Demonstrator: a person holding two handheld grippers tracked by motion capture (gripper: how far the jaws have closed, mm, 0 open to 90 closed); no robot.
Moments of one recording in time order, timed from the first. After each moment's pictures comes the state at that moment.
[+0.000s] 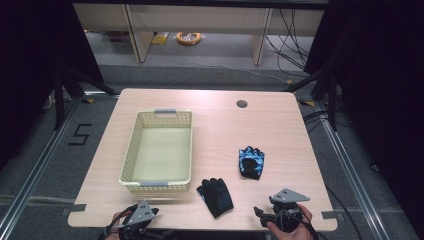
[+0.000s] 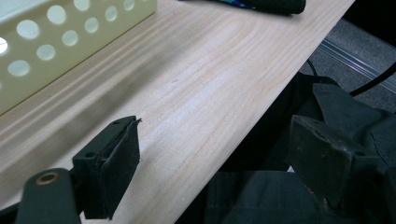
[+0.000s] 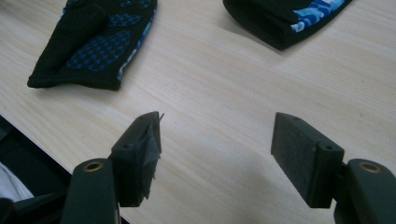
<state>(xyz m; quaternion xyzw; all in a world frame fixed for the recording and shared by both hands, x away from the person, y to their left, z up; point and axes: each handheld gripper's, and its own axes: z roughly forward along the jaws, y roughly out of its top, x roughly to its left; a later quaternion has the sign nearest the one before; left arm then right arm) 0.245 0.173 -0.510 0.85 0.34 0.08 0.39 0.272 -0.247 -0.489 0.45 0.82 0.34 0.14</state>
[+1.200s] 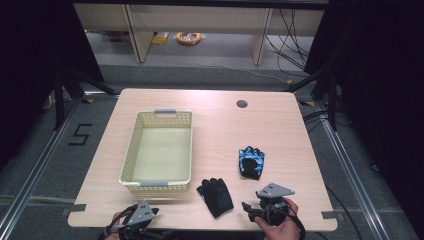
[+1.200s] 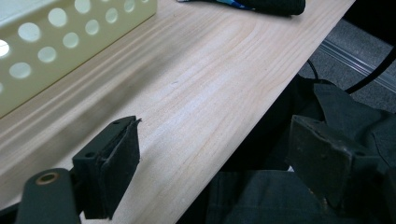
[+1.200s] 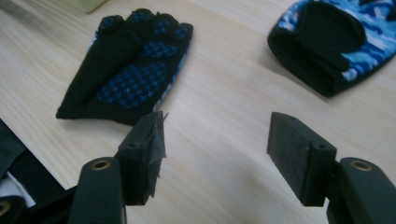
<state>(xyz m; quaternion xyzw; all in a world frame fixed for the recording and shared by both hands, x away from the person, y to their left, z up) 0.246 0.173 -0.510 0.85 0.34 0.09 0.38 0.285 -0.215 -0.488 0.42 0.82 0.35 0.15</state>
